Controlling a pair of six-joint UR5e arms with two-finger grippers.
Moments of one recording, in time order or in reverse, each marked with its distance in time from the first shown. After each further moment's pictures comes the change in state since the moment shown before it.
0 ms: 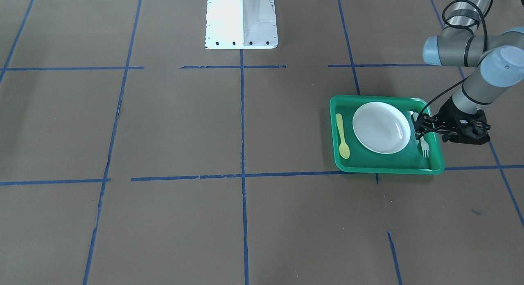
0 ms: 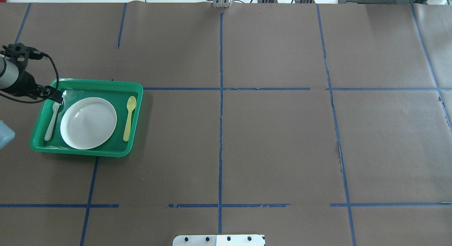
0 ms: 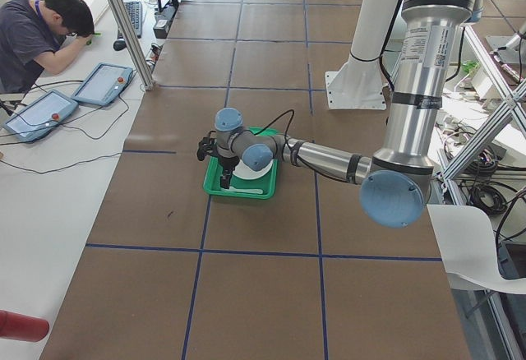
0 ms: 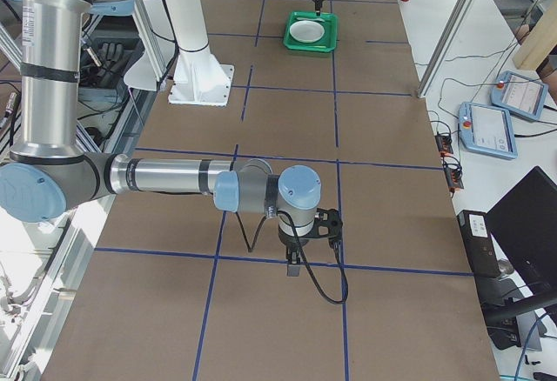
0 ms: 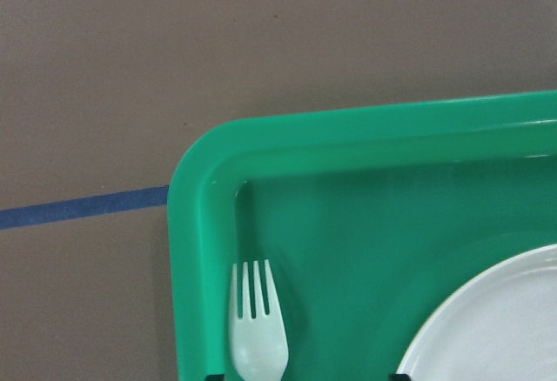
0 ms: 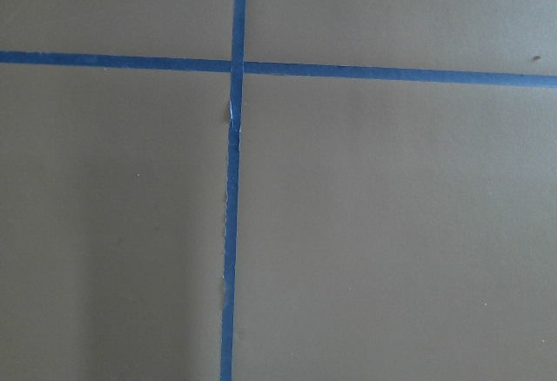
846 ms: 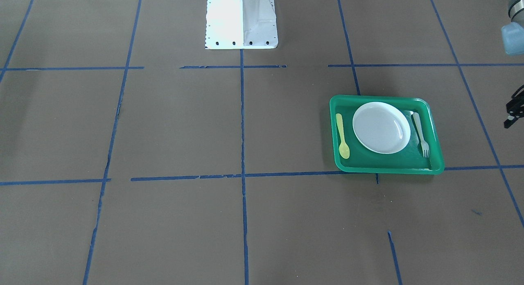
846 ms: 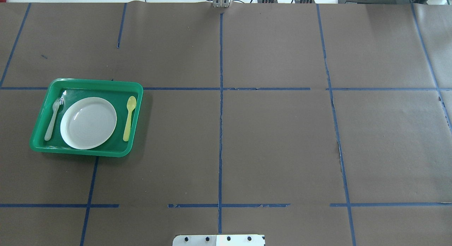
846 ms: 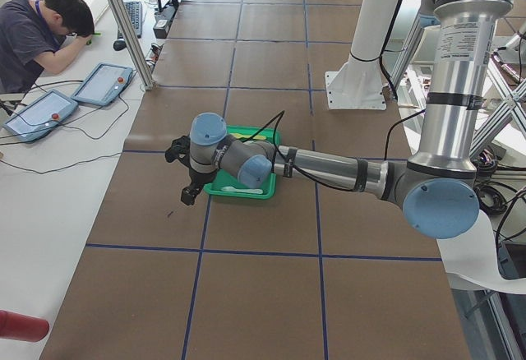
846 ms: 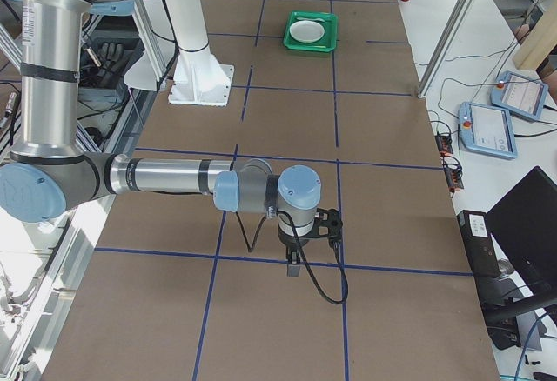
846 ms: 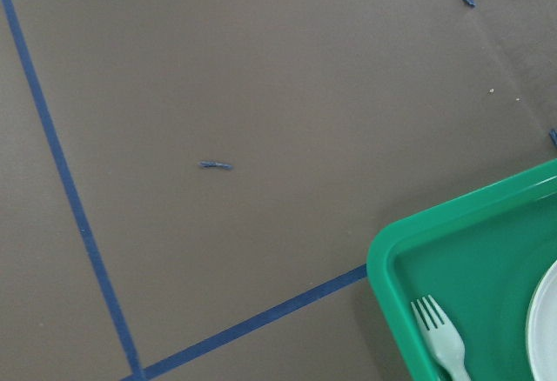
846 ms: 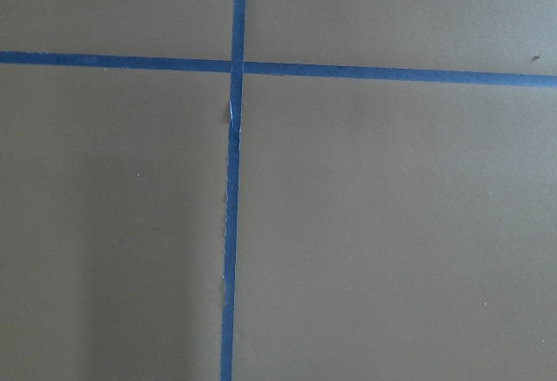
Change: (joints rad) left arm -0.406 0.052 -0.017 0.079 -0.152 0.709; right arm 0.000 0.000 0.000 0.000 0.000 0.001
